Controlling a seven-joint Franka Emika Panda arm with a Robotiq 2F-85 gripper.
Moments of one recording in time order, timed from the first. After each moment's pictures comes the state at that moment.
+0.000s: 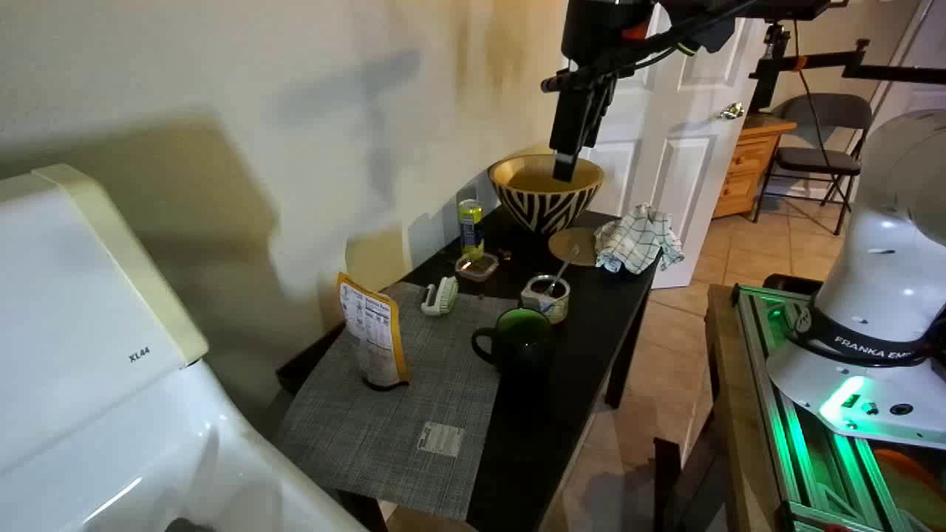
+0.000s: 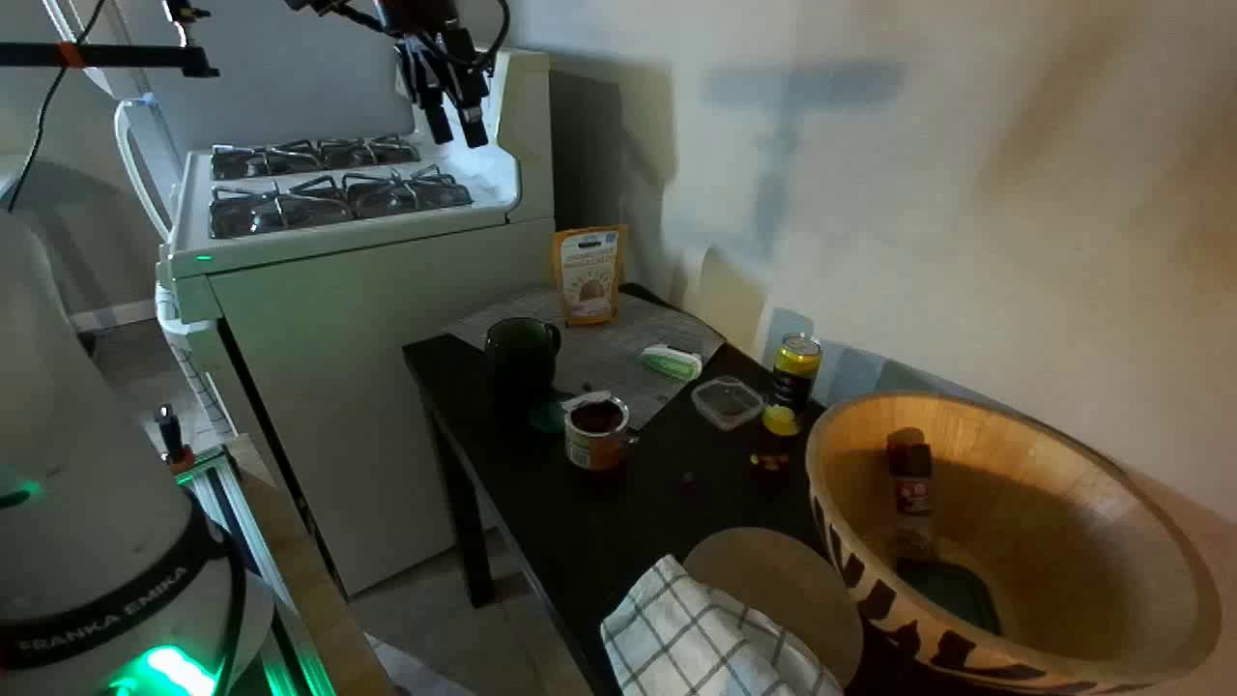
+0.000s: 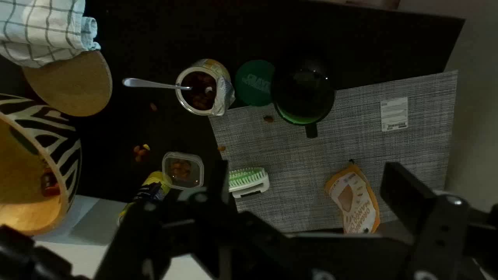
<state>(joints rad) 0.02 -0.59 0.32 -2.43 -0.03 1.97 0.38</state>
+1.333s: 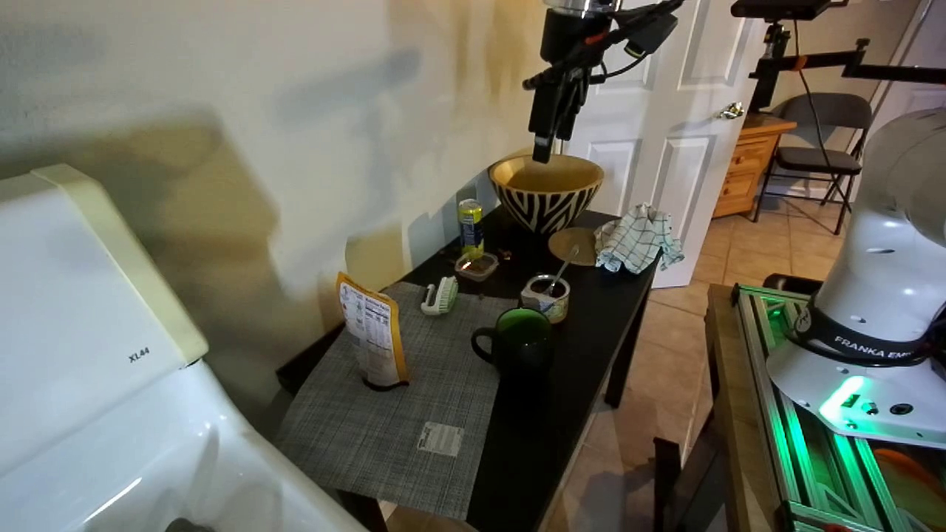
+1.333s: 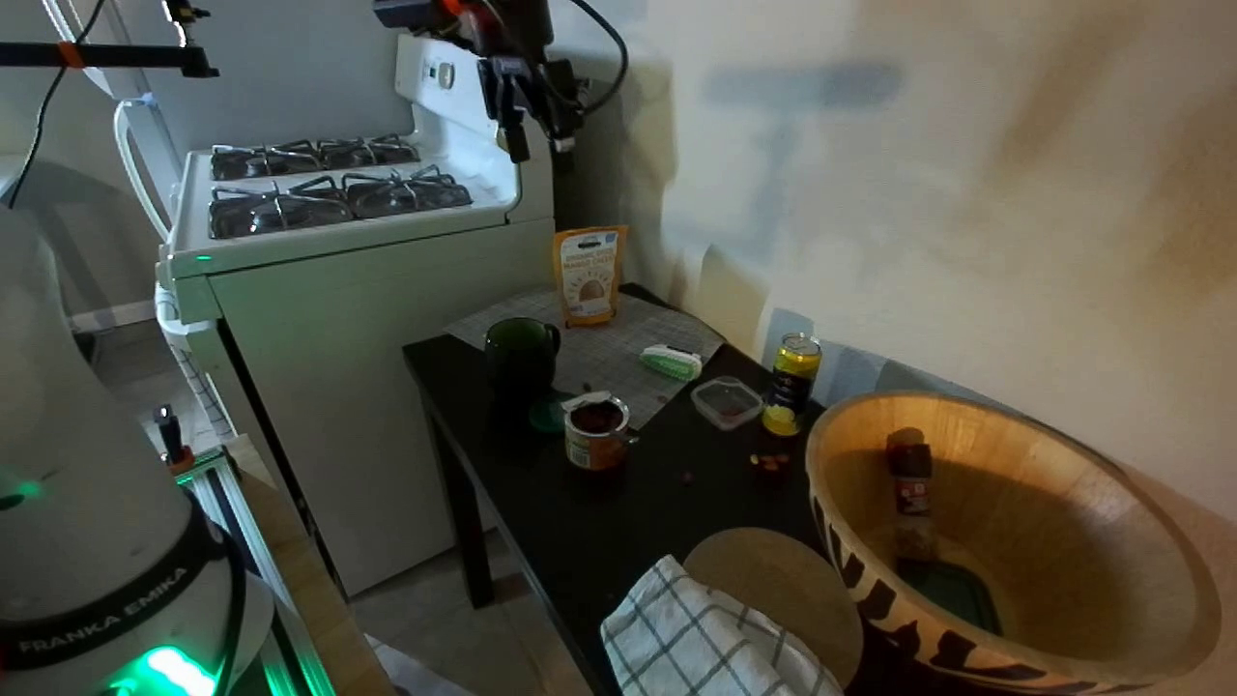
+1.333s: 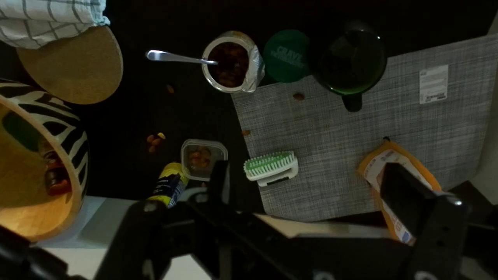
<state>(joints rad) -0.01 -0.50 0.11 -2.43 -0.06 2.08 0.19</state>
